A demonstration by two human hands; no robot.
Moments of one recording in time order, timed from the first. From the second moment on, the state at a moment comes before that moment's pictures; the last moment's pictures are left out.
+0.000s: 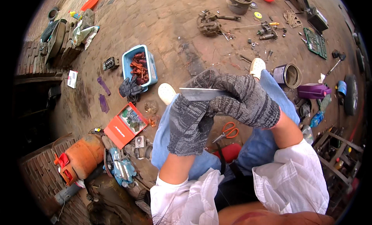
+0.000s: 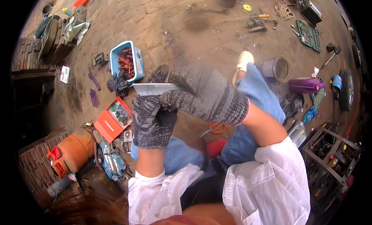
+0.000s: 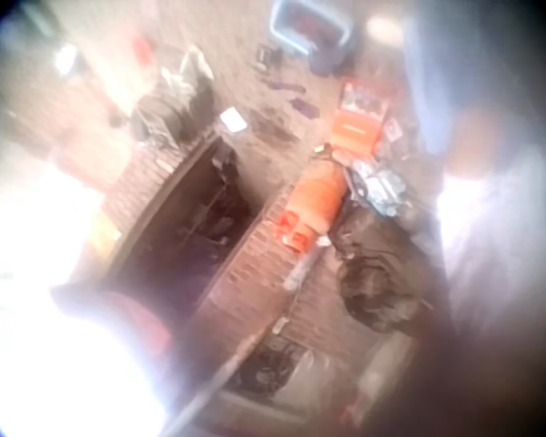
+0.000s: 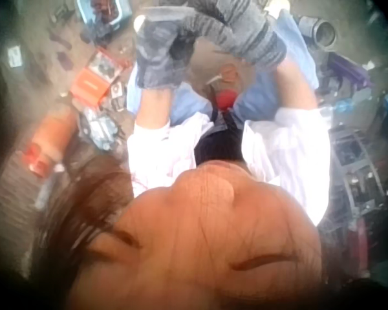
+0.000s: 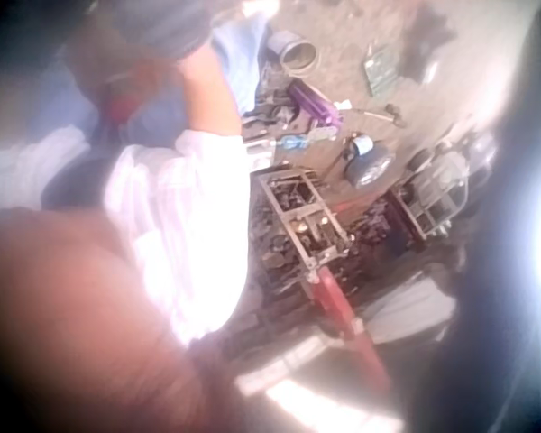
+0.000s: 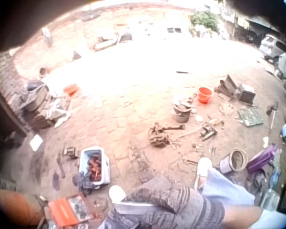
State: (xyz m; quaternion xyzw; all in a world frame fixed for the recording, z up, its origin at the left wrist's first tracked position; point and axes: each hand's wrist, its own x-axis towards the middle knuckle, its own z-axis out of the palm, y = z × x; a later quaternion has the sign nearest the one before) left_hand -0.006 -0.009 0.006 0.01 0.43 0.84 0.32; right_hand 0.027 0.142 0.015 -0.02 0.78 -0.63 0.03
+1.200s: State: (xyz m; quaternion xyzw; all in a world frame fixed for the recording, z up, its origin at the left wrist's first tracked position) left_hand -0.009 -0.003 0.002 -0.01 0.27 0.88 0.39; right_hand 0.004 0.151 0.016 -0.05 0.96 -0.15 -0.22
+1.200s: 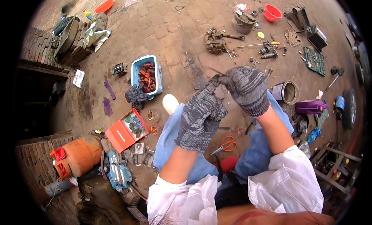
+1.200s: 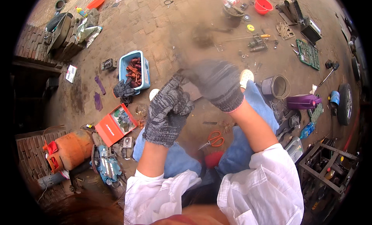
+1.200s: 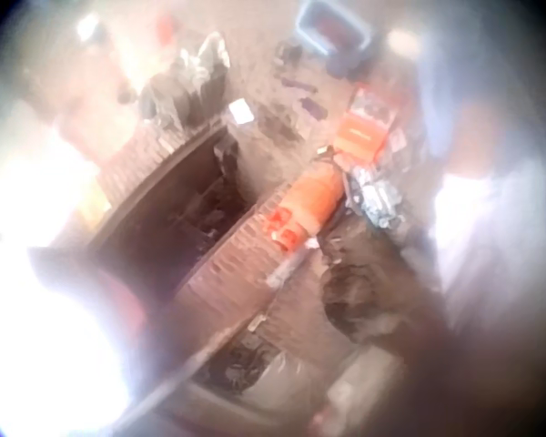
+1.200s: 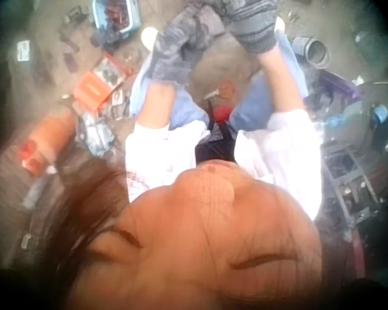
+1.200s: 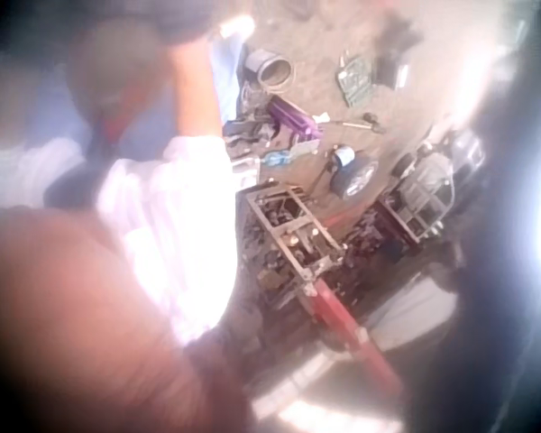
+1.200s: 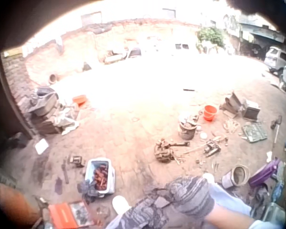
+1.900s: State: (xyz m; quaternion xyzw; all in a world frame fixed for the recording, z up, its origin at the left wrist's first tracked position) left_hand -0.007 0.003 0.011 0.05 0.40 0.86 0.31; right_hand 0.007 0.154 0.022 0.11 0.78 -0.60 -0.14
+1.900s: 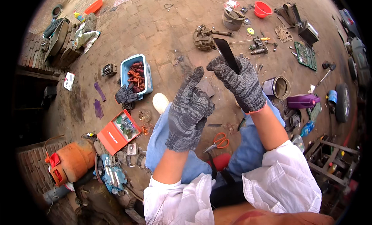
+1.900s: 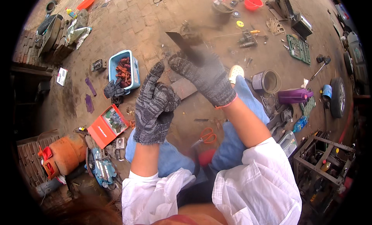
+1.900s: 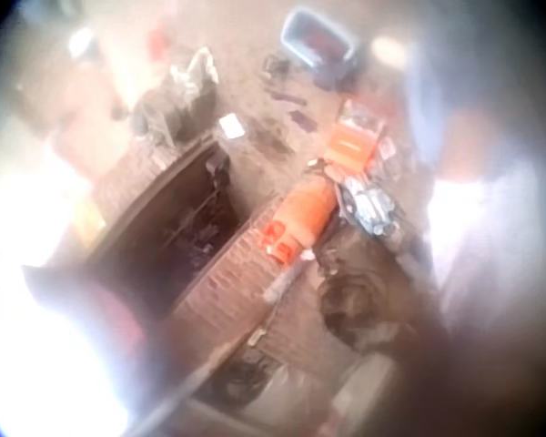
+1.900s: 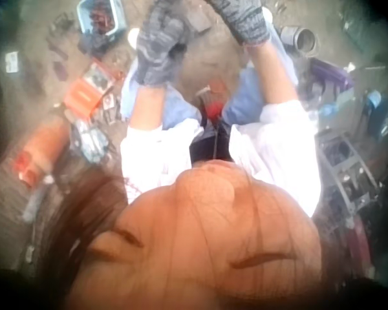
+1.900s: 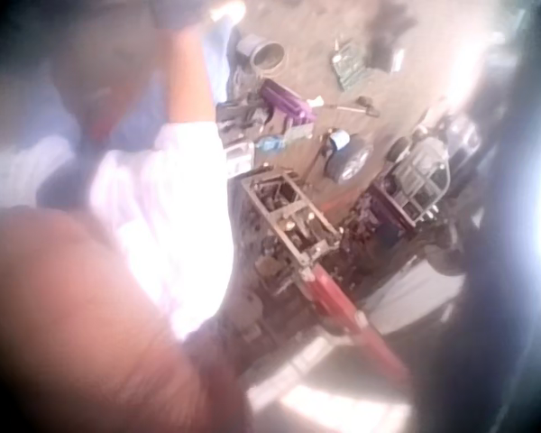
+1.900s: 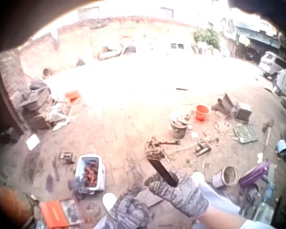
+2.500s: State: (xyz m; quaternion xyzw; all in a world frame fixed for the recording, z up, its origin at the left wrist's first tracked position) left_hand -0.002 -0.003 0.012 -0.08 0.26 0.84 0.46; right_hand 0.006 0.165 0.019 0.07 0.68 -0.72 -0.14
